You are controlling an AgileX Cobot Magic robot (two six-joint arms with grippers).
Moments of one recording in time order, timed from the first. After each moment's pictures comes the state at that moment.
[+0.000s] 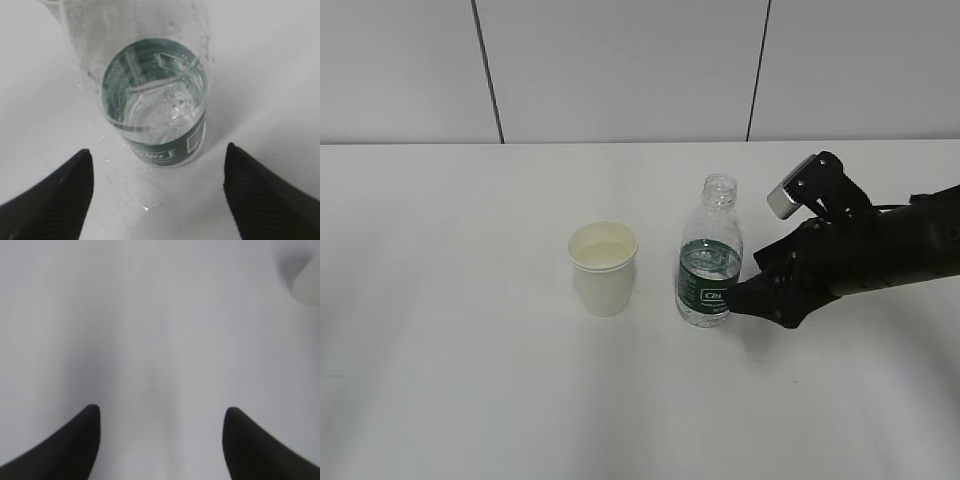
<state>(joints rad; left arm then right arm) 0.09 0.64 -0.55 -0.20 0.85 0.24 0.10 1.79 -0.84 -1.59 -0.55 1.07</state>
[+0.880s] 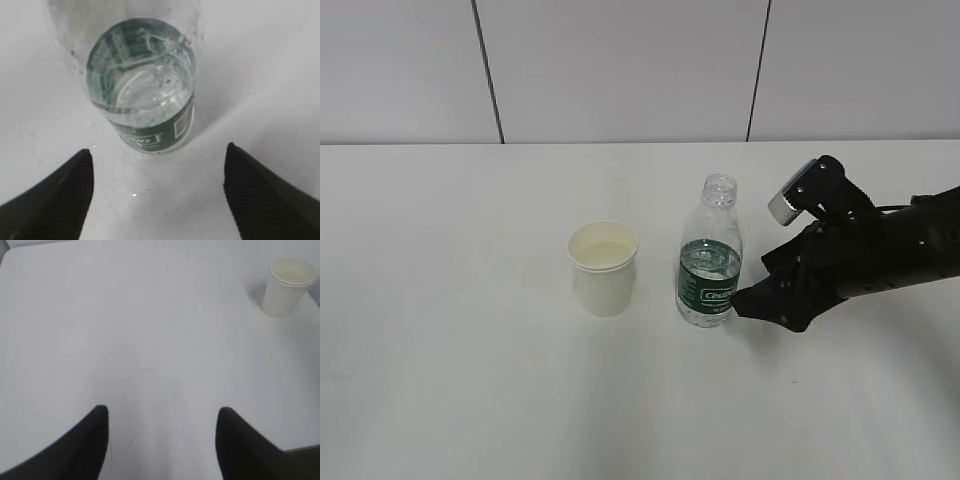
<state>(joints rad) 0.09 0.03 -0.52 -0.14 1.13 0.24 0.10 1.79 -0.84 -1.64 -0.50 1.09</state>
